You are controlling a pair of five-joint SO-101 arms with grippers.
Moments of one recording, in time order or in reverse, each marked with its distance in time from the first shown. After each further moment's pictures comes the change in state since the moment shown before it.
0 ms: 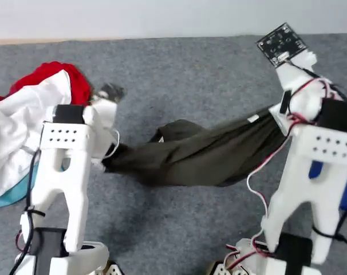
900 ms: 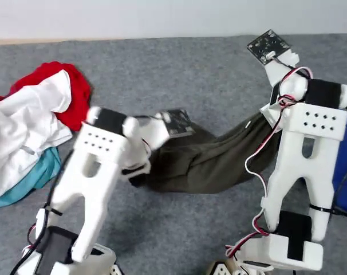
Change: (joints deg) left arm 18.3 0.0 1.2 -5.9 -25.4; right arm -1.7 9.1 0.2 -0.9 0.0
